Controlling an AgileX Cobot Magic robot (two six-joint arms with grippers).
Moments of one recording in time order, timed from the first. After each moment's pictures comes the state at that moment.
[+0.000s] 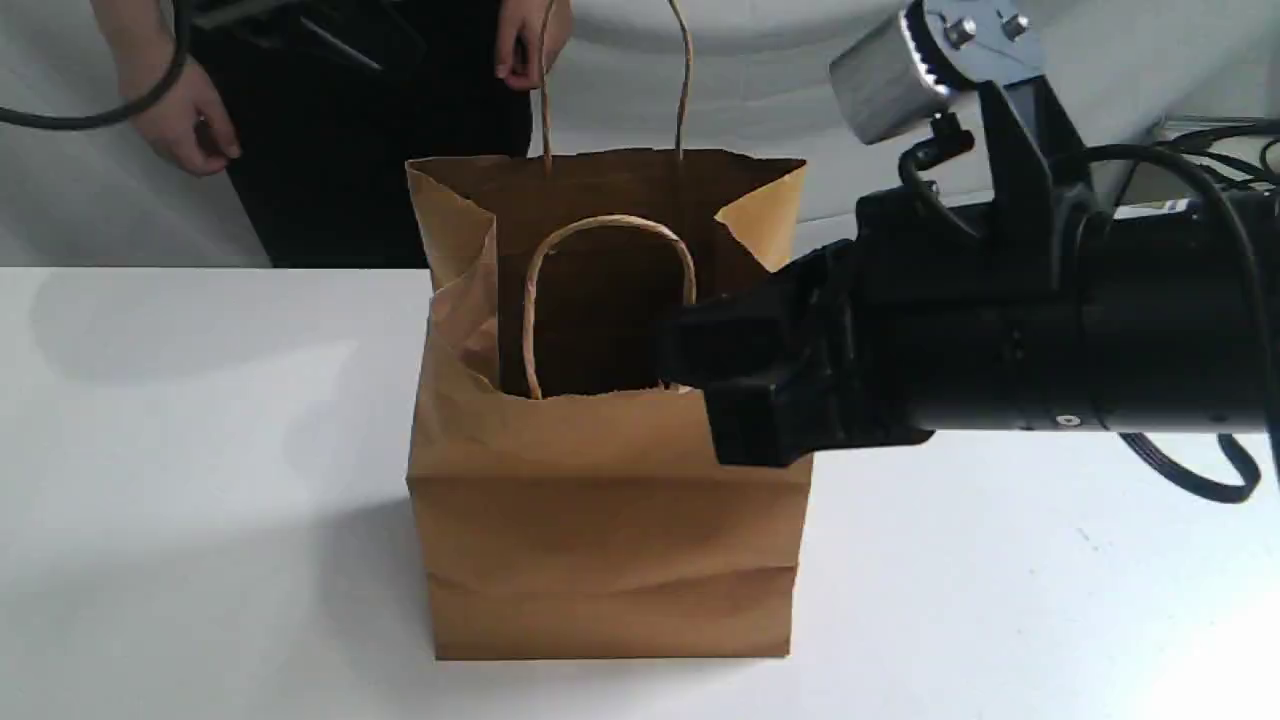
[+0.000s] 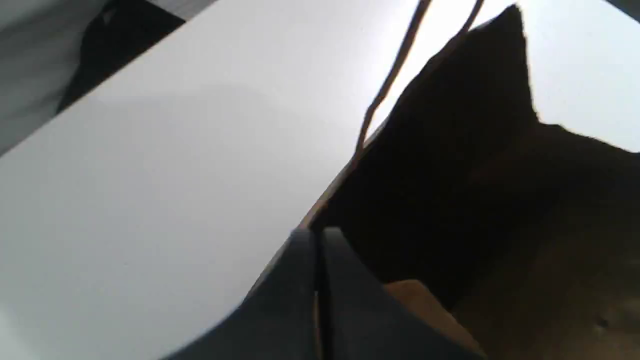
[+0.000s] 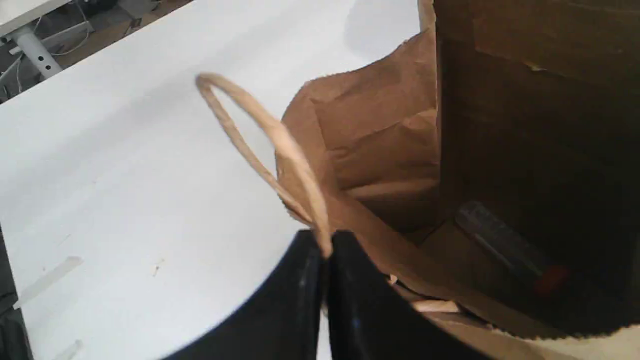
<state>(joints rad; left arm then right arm) -0.13 1.79 -1.89 -0.64 1.22 0.72 0.55 1.27 -0.91 1.11 0.47 -1.02</state>
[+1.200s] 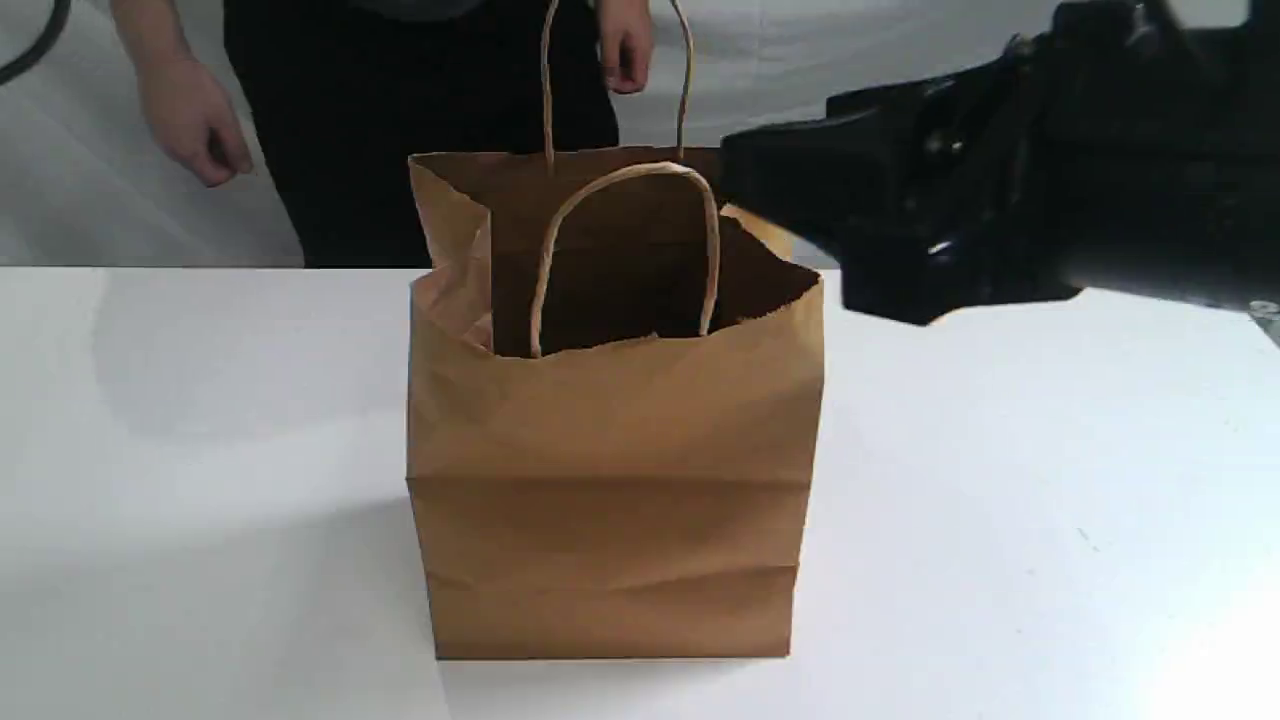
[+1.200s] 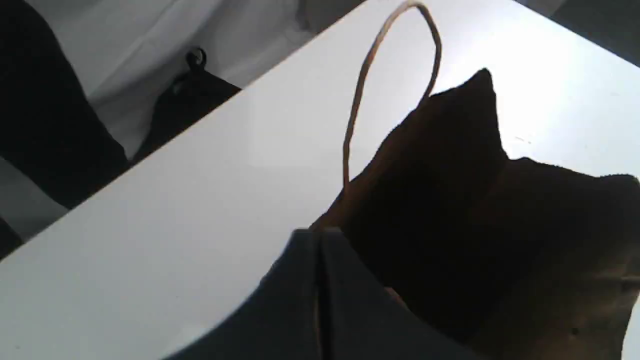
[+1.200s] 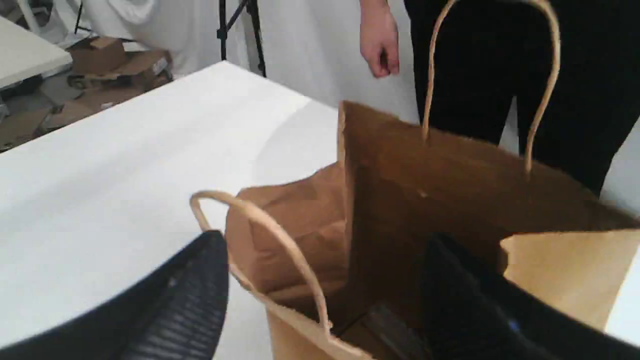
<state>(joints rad) -0.13 1.62 -1.74 -0.63 1.06 0.74 0.55 1.08 -0.91 1.02 0.29 -1.02</state>
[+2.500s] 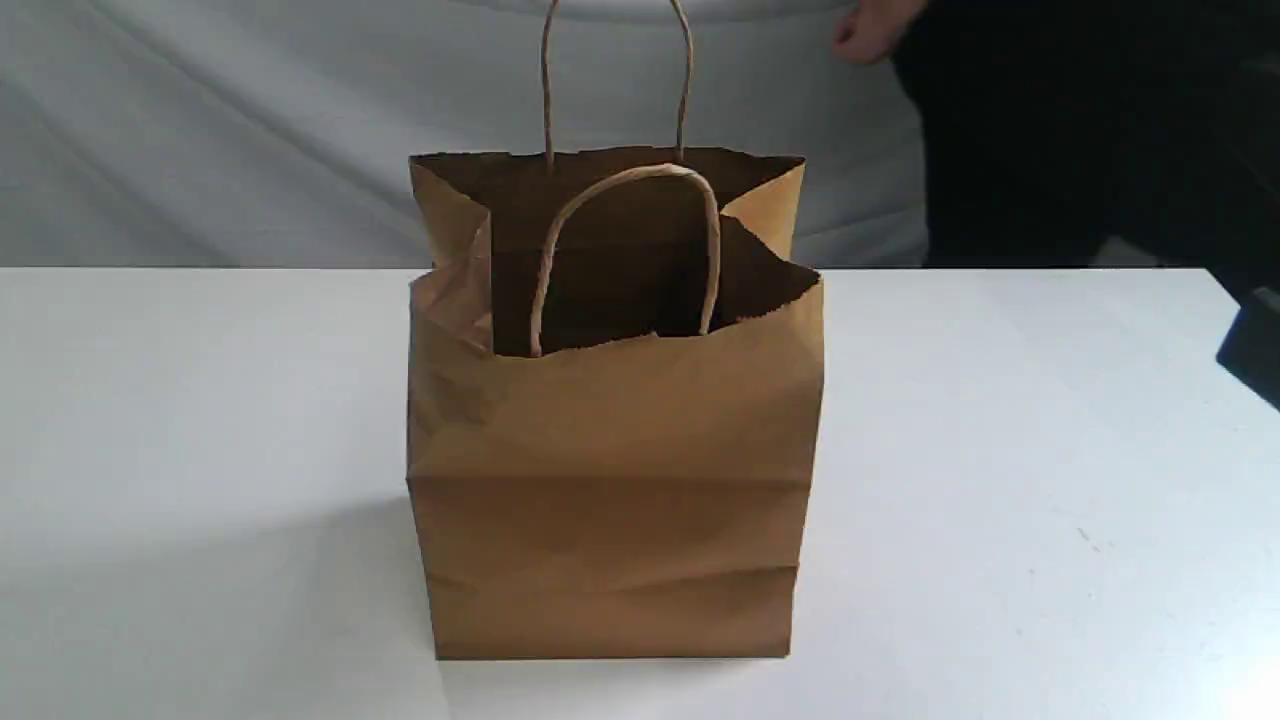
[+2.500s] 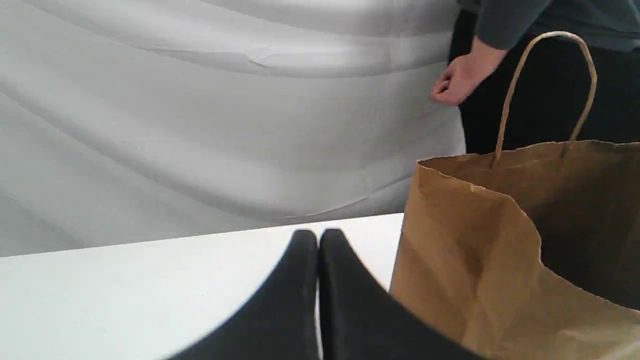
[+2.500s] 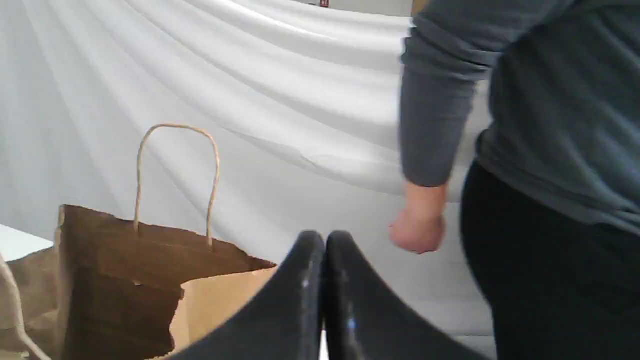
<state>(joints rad) -0.13 0.69 -0.56 -0.82 0.15 0.76 0.55 0.74 -0.56 0.89 -0.24 -1.01</state>
